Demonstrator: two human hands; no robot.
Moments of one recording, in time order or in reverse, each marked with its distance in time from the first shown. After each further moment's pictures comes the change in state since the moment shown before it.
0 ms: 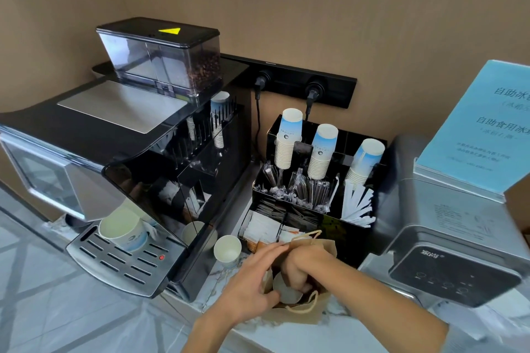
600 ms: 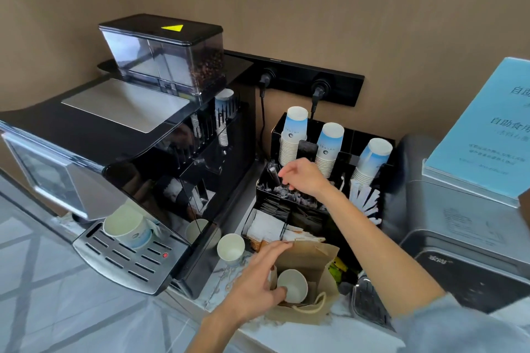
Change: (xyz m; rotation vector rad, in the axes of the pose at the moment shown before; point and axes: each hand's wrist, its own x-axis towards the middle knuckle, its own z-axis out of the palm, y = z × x) left_hand 0.003 0.007 0.005 -0.073 0.029 -0.058; right_hand 0.006 0.088 -0.099 1.154 0.816 -0.016
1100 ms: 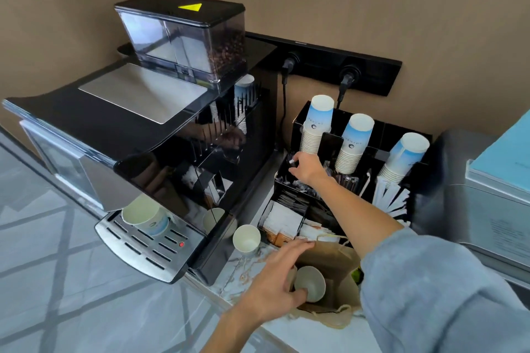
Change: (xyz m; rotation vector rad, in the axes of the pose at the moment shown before) left_hand 0.003 0.003 0.003 -0.020 -0.011 -0.020; right_hand 0.088 0.029 0.051 -0.267 0.066 -0.005
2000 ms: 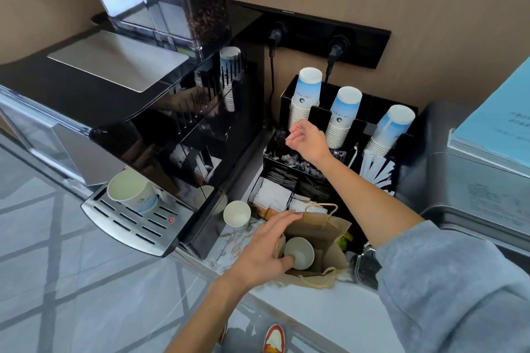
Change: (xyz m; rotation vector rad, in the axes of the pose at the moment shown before) left_hand 0.003 -0.002 0.002 -0.022 0.015 0.009; right_hand -0.022 0.024 -0.013 0.455 0.173 -0.073
